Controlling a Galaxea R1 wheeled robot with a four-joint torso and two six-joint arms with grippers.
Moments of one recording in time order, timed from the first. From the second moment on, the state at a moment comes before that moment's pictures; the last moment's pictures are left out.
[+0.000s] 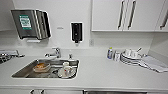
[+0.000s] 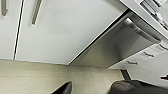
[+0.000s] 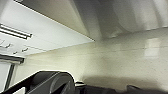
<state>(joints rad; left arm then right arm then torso) 1.38 1.56 -1.17 0.63 -0.49 -0.63 -1.20 1.92 -1.23 -0.23 -0.01 0.42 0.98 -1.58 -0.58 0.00</state>
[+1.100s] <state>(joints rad) 1.30 1.53 -1.32 0.74 -0.69 -0.93 -1.19 1.92 -1.21 -0.23 0.00 0.42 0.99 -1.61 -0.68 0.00</state>
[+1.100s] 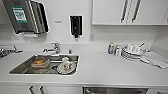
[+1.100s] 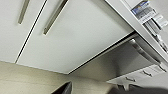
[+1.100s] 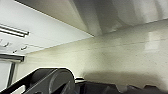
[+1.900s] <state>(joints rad) 1.01 1.55 -1.45 1.21 -0.77 -1.32 -1.09 1.93 -1.16 -0.22 -0.03 0.47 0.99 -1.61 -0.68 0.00</state>
